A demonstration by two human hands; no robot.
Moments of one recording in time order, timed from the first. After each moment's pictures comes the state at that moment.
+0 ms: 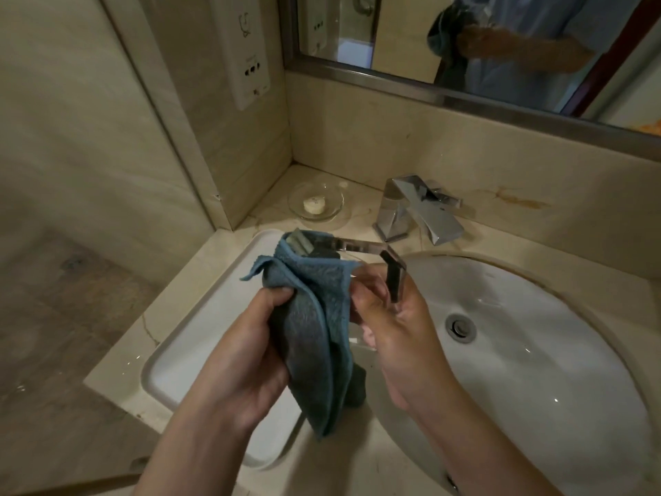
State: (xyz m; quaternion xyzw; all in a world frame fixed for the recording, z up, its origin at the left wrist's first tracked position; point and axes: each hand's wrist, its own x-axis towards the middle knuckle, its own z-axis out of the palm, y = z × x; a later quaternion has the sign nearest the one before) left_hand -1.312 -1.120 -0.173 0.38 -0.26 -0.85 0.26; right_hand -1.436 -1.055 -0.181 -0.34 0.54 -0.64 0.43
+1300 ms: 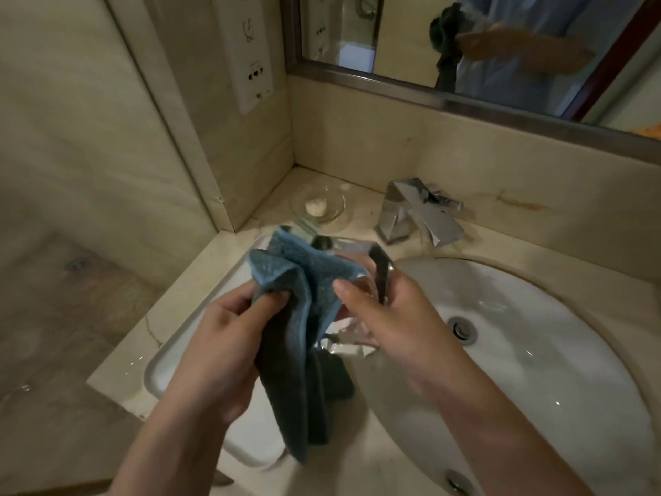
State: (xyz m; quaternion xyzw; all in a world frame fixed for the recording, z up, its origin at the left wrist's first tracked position) left_hand -1.295 -1.123 -0.159 0.43 -0.46 -0.72 0.29; right_hand -1.450 -1.057 -0.166 -0.36 0.57 -0.56 0.48
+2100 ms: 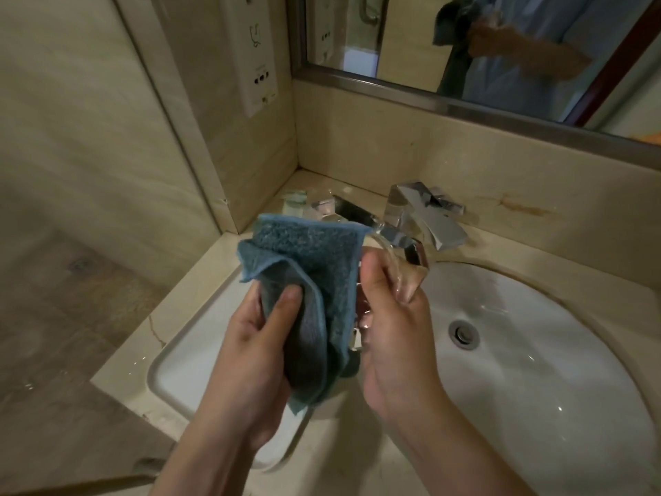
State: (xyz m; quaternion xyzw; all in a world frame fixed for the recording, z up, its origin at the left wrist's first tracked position) left_hand -1.312 -1.098 -0.150 0.36 -0.35 -0.77 0.39; right_hand -1.416 -1.064 -0.165 -0.17 0.49 -0.71 0.47
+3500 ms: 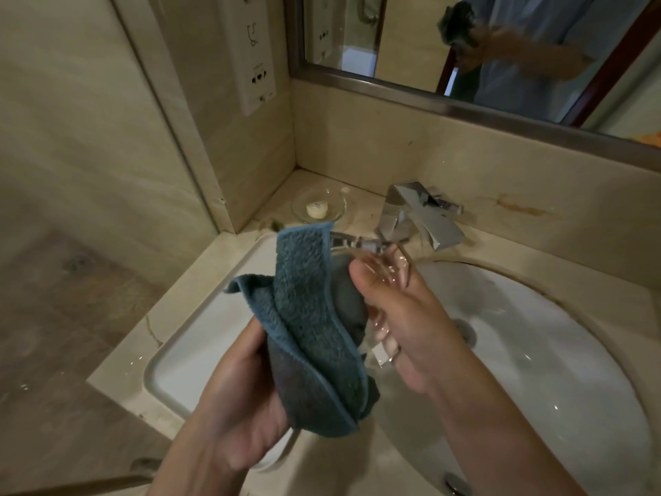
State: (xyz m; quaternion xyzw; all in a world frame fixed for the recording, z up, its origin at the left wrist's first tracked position) left_hand -1.296 -1.101 -0.165 0.19 -0.14 -0.95 0.22; right_hand -1.451 -1.063 -0.162 -0.25 0.47 -0.65 0.54
